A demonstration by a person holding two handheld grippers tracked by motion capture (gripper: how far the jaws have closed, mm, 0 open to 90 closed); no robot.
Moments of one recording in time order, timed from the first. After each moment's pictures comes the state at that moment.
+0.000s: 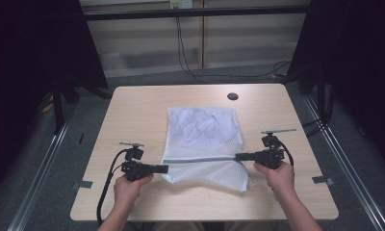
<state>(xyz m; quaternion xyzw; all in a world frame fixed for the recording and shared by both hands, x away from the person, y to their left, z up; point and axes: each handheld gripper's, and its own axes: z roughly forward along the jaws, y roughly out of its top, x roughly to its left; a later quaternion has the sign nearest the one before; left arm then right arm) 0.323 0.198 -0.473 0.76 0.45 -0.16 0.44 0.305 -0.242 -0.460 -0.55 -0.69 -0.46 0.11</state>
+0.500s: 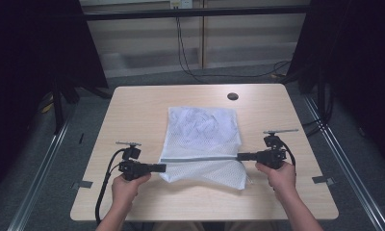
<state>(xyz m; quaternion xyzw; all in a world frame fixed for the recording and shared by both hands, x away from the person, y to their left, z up) 0.325 0.205 -0.471 0.75 0.46 -0.16 0.44 0.304 -0.247 -0.460 -0.55 -0.69 -0.46 0.11</state>
